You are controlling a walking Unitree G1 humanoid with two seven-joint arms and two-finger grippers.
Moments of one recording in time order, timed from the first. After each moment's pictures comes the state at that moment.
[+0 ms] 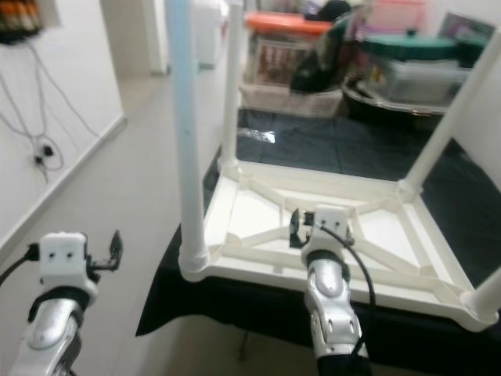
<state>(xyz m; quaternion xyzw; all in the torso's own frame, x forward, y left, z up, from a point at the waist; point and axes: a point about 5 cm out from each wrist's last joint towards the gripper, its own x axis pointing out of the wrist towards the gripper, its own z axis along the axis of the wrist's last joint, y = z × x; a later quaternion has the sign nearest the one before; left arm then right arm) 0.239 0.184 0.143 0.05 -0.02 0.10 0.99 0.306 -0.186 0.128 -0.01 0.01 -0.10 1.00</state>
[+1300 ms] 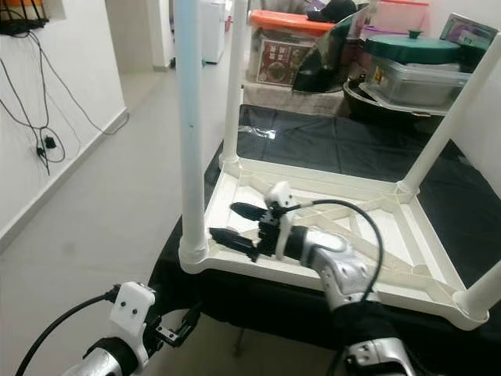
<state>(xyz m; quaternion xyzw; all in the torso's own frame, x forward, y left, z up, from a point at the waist) 0.196 0.097 0.098 -0.01 0.09 -0.24 0.97 0.321 -0.141 0.163 0.03 0.05 0.53 0.85</state>
